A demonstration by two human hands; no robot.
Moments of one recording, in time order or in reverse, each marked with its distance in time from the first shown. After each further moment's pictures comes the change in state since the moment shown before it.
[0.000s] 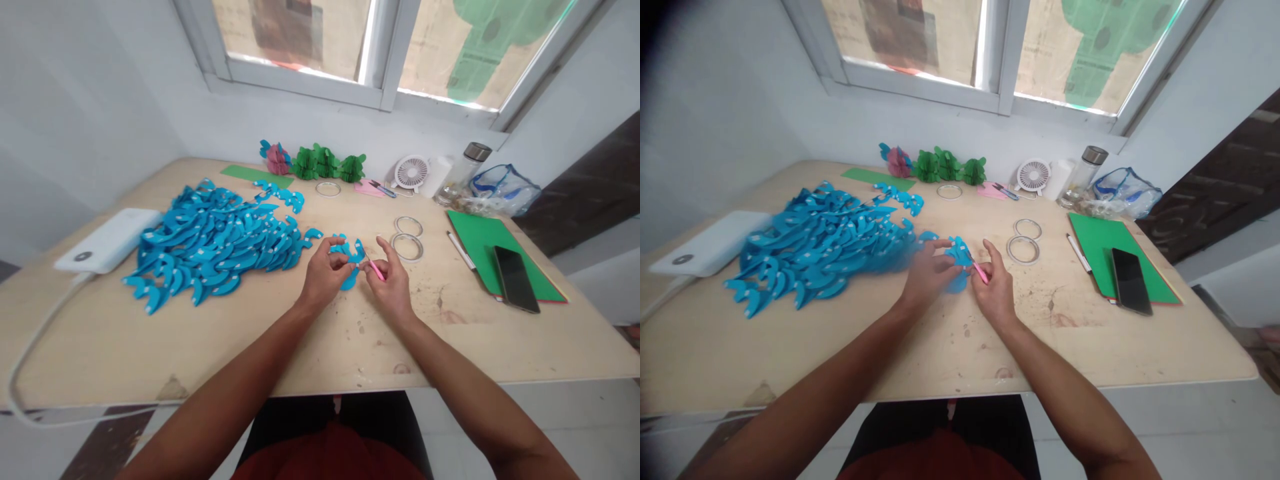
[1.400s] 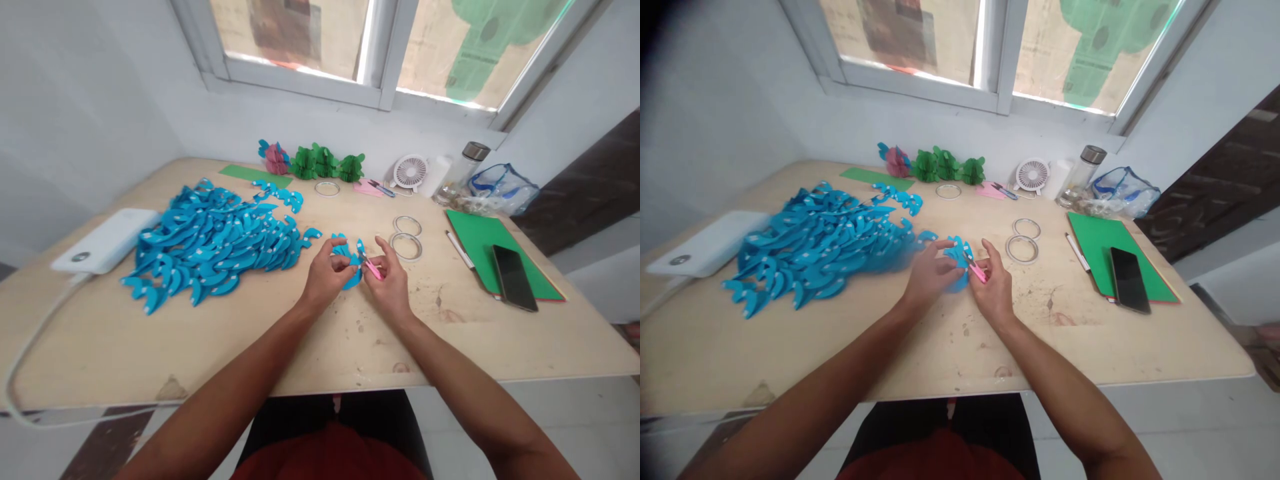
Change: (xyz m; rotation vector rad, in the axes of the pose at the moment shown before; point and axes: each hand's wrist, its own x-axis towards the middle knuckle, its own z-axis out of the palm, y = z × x) left_hand -0.001 -0.001 0.003 0.012 -0.037 -0.071; right_hand 0.000 -0.001 0.001 -0.030 0.025 0.009
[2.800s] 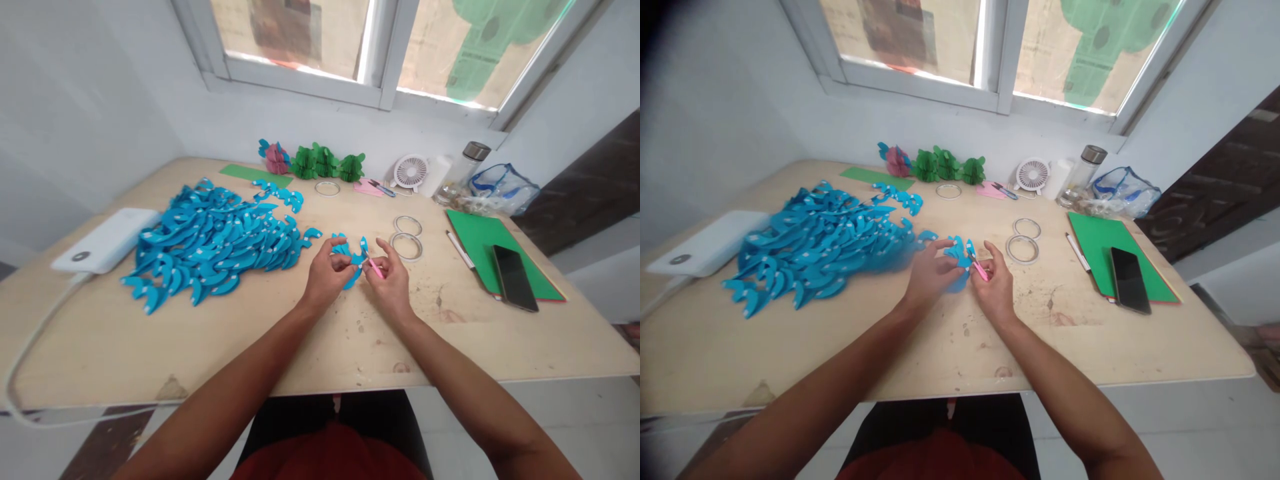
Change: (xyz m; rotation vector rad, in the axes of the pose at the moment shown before) left_hand -0.001 -0.002 0.003 -0.059 0.018 -0.013; right_hand 0.001 0.000 0.001 0.094 0.018 0.037
